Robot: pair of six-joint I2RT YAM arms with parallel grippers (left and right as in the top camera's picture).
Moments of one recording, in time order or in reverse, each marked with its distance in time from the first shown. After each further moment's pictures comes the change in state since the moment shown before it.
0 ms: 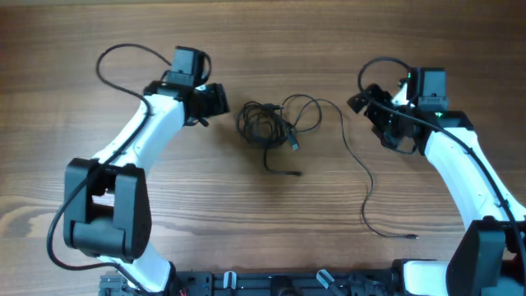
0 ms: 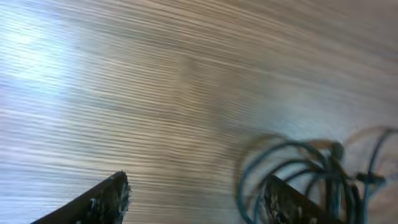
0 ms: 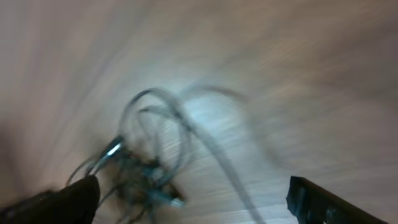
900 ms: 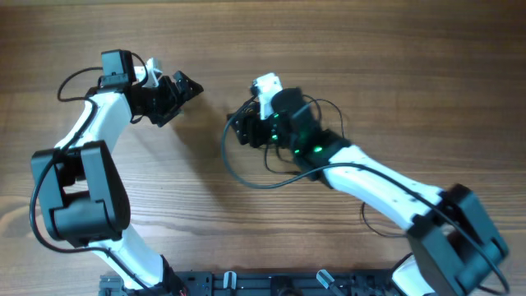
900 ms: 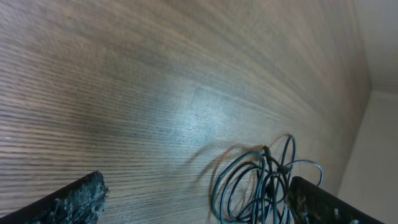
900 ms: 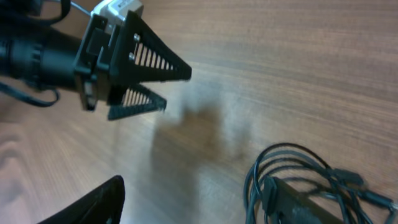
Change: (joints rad) left arm 0.337 0.103 0.000 0.075 0.587 0.029; right arm 0.701 0.165 0.000 0.674 0.265 -0.360
